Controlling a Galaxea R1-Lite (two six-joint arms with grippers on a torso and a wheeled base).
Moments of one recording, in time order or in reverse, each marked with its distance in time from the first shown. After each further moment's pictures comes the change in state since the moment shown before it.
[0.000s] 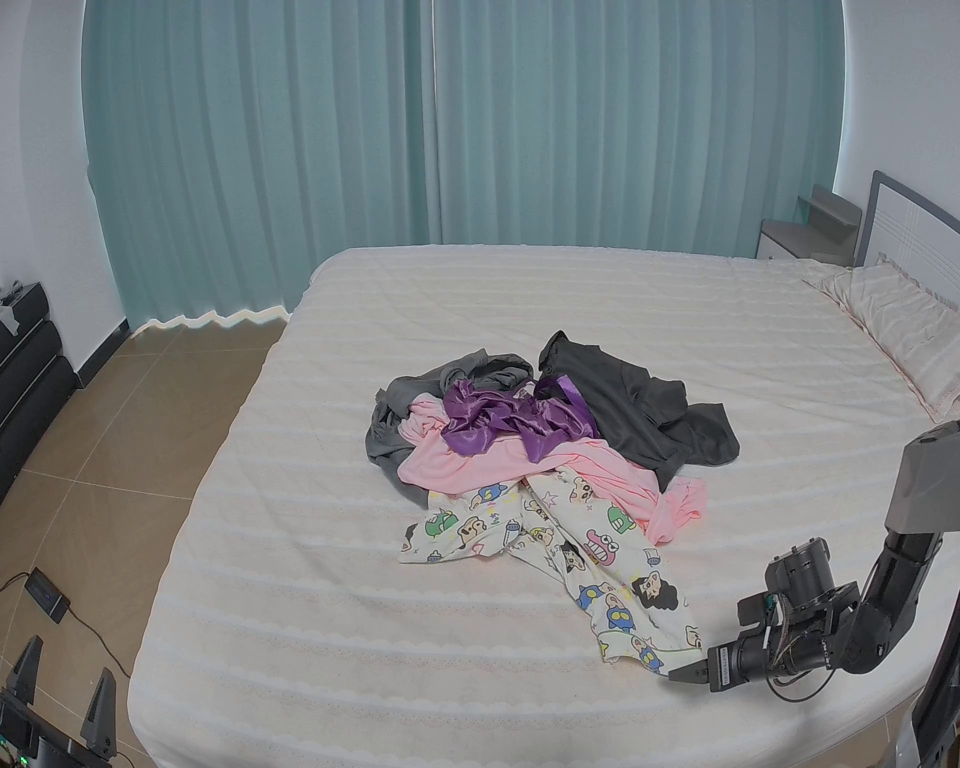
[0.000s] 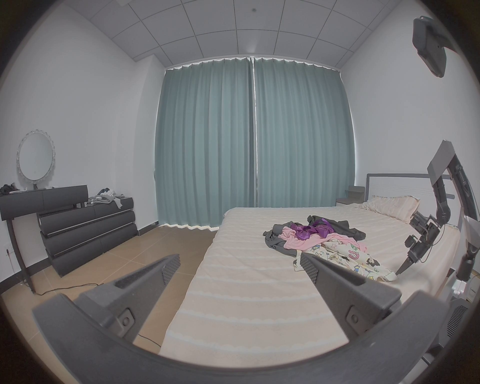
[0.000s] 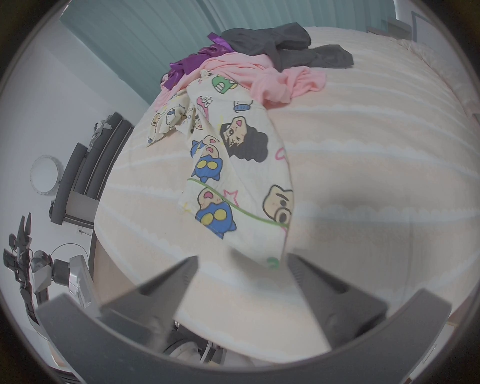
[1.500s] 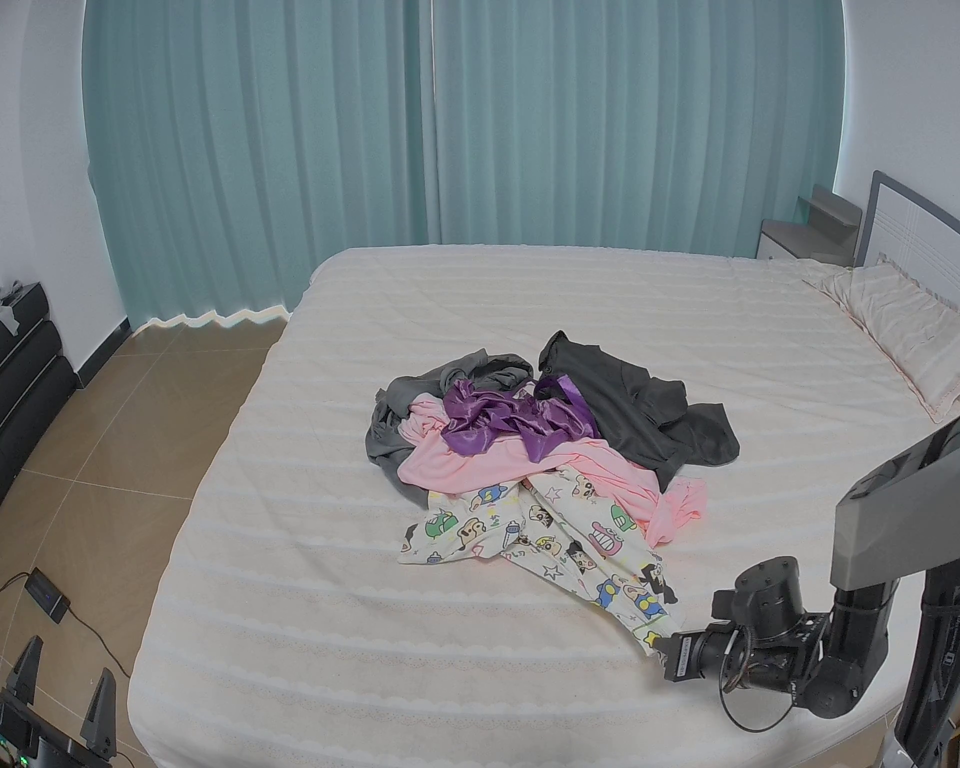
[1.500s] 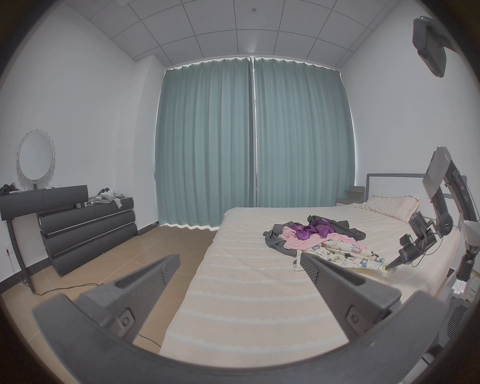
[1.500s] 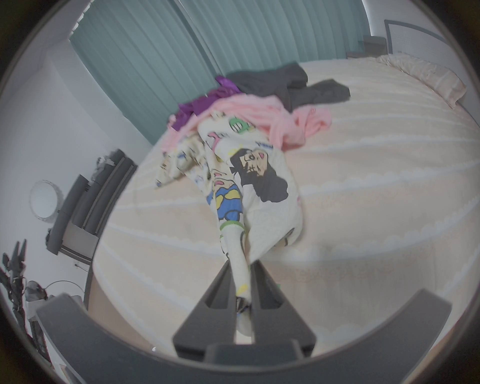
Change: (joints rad) left arm 0.000 0.000 0.000 0.000 0.000 0.000; right arm 0.202 0.137 0.064 -0.487 -0.238 0.265
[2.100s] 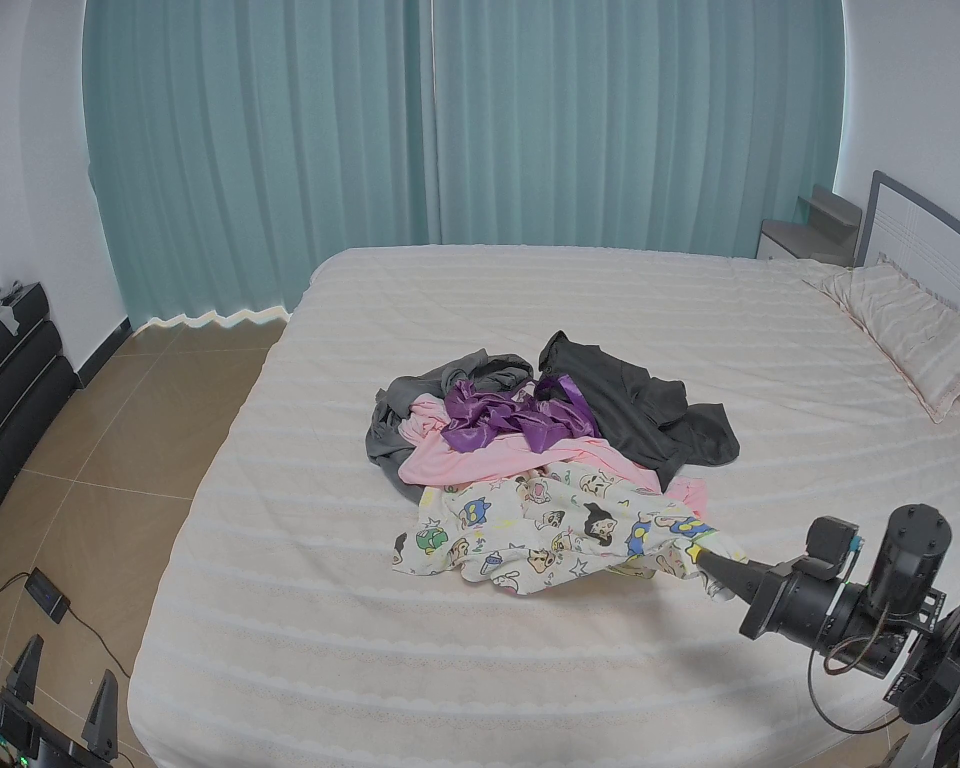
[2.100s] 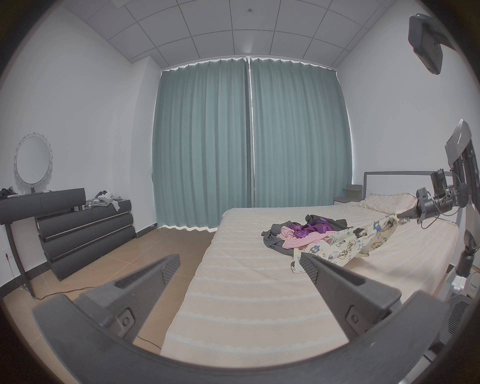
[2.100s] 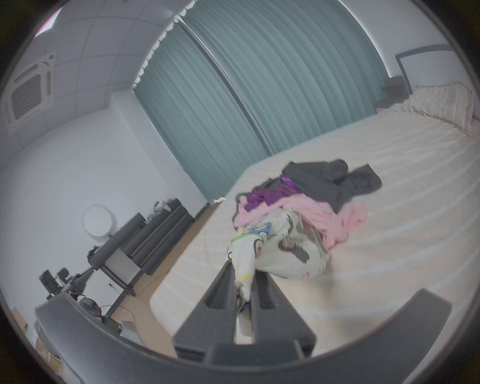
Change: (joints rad) left arm 0.000 0.000 0.000 -0.004 -0.016 0.017; right arm 0.033 -0.528 0.148 -0.129 0.066 -0.011
